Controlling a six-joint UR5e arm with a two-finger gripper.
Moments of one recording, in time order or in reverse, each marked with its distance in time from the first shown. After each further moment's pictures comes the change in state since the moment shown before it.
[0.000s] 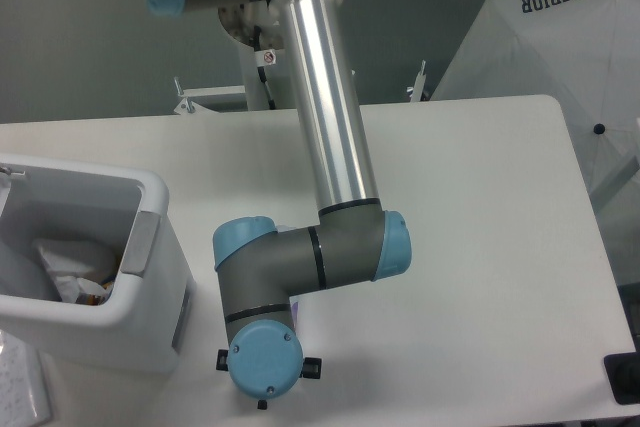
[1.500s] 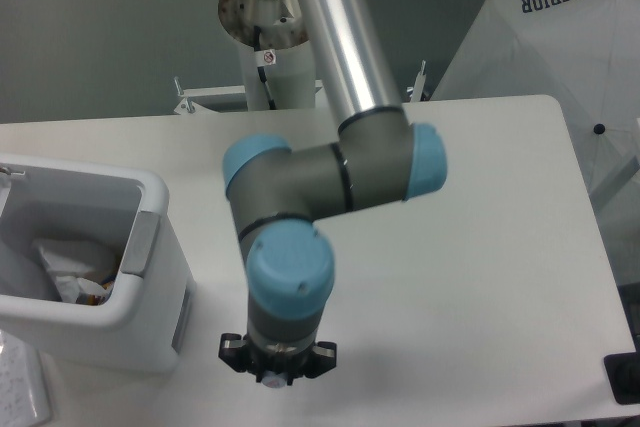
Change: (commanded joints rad) arm 0.100 0.238 -0.006 0.251 -0.225 0.020
